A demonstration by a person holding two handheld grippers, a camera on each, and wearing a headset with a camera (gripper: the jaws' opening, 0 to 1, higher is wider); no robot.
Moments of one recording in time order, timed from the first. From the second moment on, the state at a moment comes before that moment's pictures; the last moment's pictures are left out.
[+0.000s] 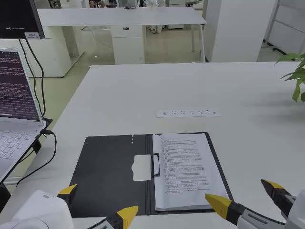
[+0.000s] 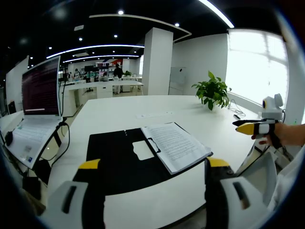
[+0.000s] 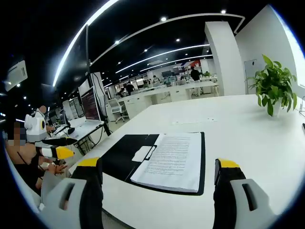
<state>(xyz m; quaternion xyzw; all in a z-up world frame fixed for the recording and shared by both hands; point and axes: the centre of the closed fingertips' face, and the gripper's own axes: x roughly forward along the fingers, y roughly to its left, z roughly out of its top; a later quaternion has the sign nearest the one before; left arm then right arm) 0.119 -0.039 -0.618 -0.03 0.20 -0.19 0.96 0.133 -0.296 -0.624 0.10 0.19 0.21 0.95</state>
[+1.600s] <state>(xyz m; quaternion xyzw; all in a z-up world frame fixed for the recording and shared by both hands) 0.124 -0.049 -0.625 -0.03 0.21 -0.21 0.95 0.132 -0.304 -0.626 0.12 0.19 0.20 0.95</state>
